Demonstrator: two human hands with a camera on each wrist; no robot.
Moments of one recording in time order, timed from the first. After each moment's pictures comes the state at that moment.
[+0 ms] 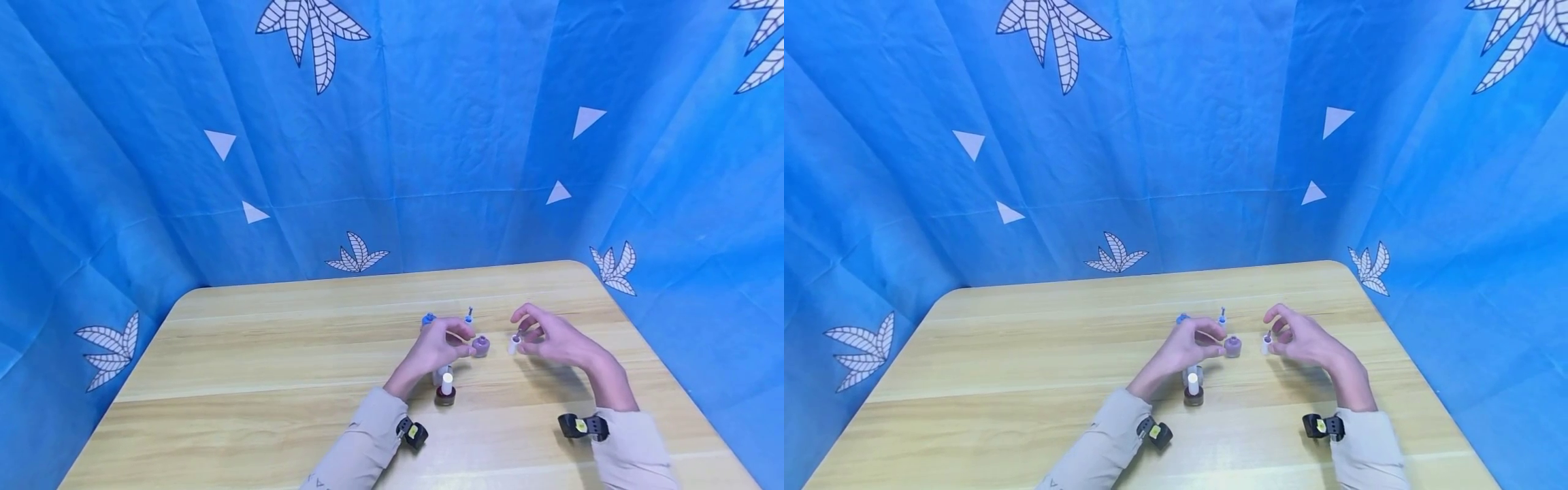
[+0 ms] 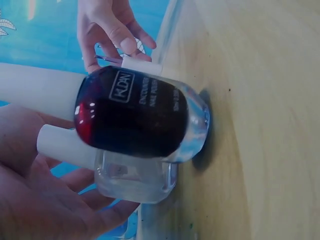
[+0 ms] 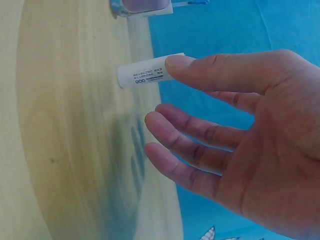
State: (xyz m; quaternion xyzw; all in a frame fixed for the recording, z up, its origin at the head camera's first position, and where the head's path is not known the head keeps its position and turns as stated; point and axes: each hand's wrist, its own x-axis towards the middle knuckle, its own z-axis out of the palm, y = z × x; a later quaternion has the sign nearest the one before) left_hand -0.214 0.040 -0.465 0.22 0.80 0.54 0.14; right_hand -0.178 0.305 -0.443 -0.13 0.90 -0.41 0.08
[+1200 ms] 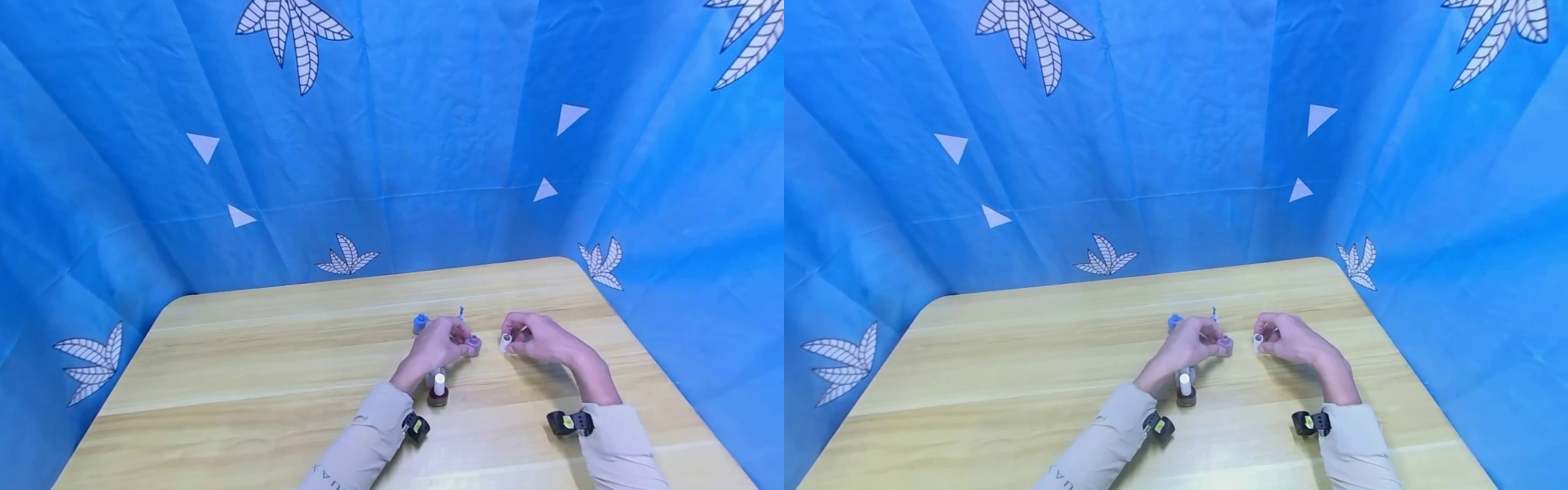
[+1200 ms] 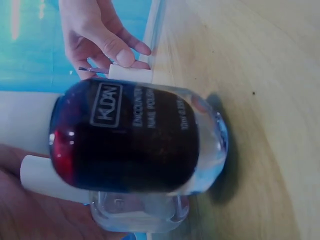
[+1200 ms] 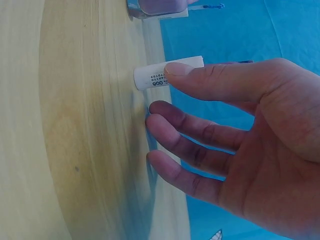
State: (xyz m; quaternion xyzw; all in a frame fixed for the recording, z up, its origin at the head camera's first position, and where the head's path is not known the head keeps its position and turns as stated) left_hand -0.218 0.061 -0.463 0.22 0.88 0.41 0.12; right_hand -0.182 0.302 -0.450 -0.14 0.91 -0.38 0.09
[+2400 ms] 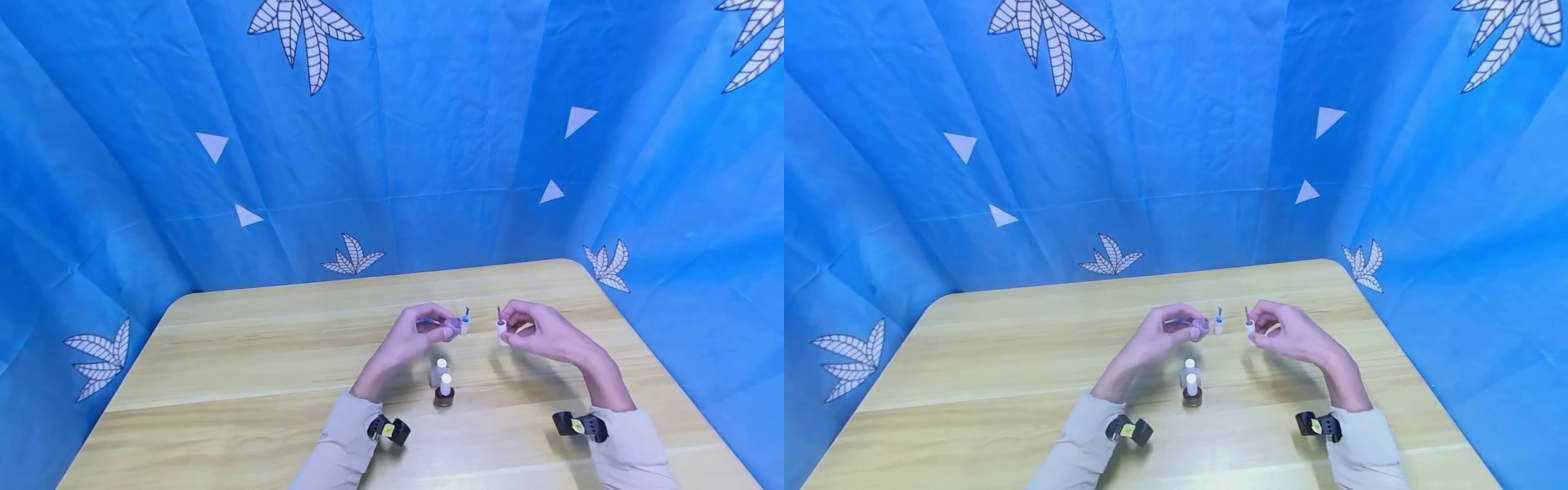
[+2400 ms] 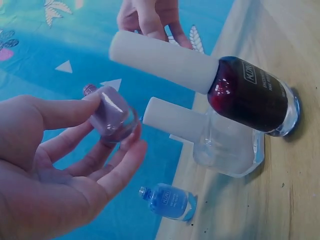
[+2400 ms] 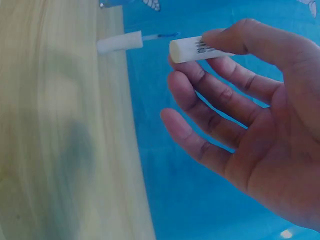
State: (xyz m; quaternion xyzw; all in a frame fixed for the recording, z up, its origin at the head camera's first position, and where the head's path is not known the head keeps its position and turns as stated) left_hand -0.219 0.000 -0.437 0.25 0.72 0.63 0.16; right_hand -0.177 0.286 -0.424 -0.18 0.88 -0.44 0.03
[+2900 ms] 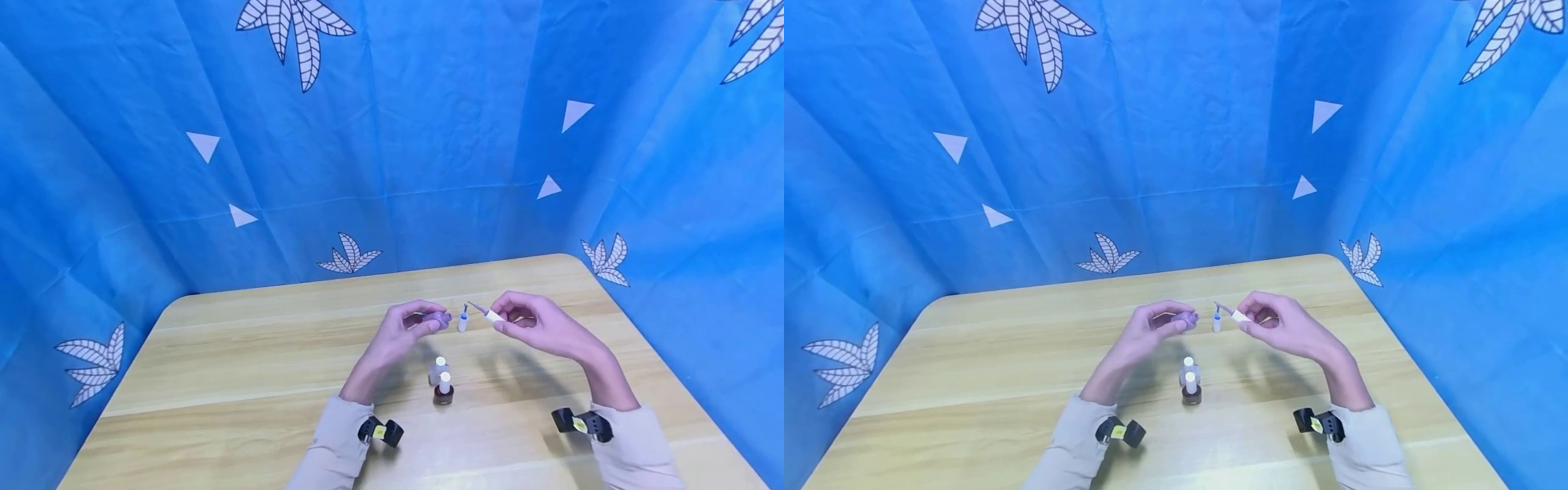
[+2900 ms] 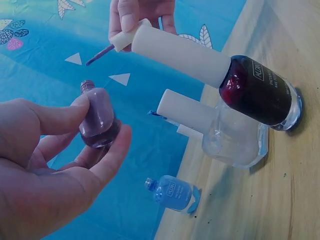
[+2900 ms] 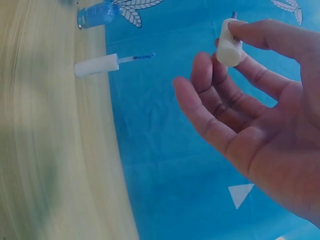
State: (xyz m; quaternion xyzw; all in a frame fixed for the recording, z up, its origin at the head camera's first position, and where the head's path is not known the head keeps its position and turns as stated) left_hand -0.220 -0.013 -0.432 0.25 0.71 0.64 0.14; right_hand -0.171 0.274 -0.402 -0.19 0.86 -0.46 0.01
